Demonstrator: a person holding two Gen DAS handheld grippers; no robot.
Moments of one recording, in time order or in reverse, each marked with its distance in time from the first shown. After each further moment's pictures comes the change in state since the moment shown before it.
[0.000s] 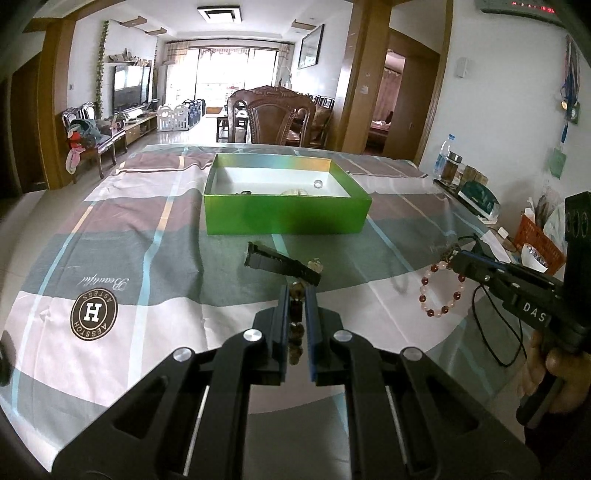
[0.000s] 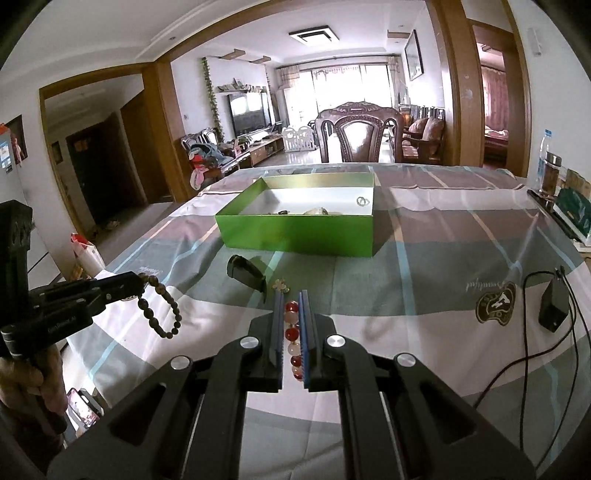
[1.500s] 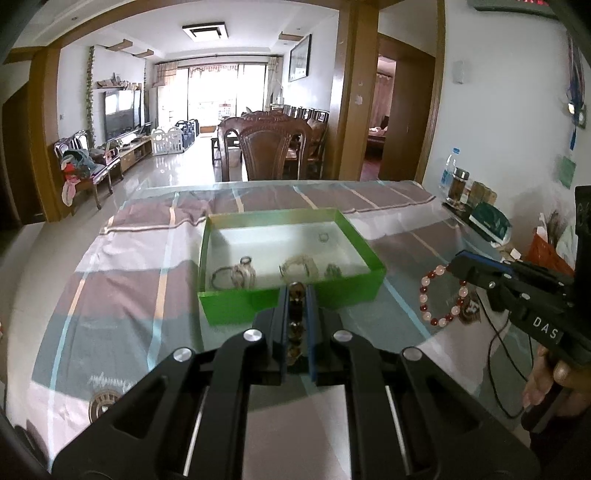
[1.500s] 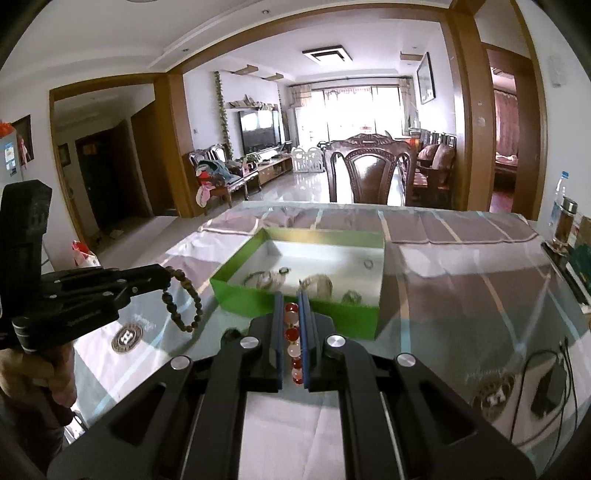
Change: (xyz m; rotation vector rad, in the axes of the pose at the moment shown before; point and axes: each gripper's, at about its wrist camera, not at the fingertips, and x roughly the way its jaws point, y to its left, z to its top) left arm 0.047 0.006 0.116 0.075 -0.048 0.013; right arm 0.043 -0.009 0.104 -0.050 -0.074 0.033
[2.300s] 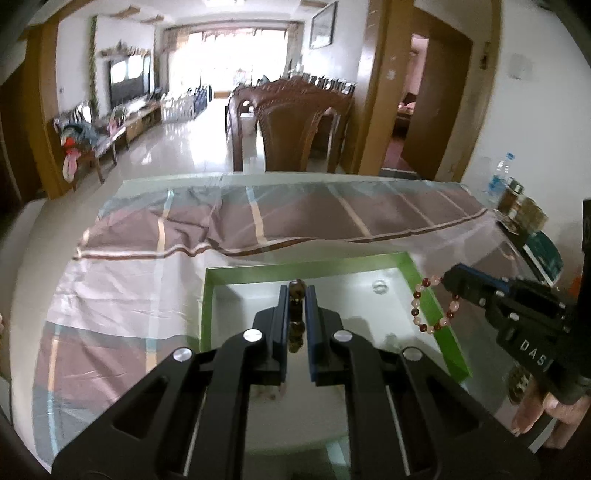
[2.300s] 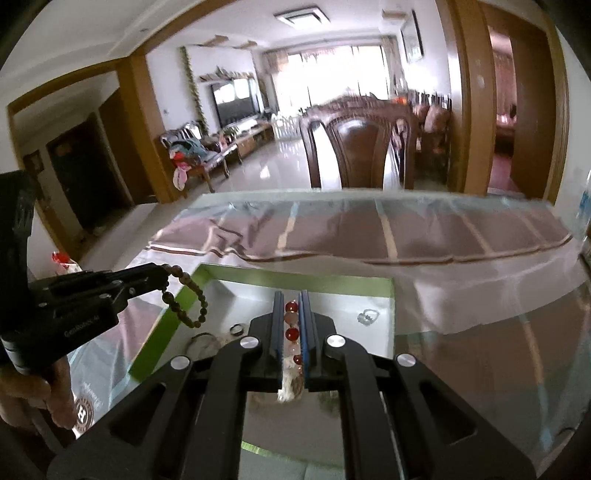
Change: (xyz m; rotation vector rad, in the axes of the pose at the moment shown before) left arm 0.195 0.061 0.114 -0.068 0.158 0.052; right arm 0.199 -0.072 0.089 0.102 0.163 -0.049
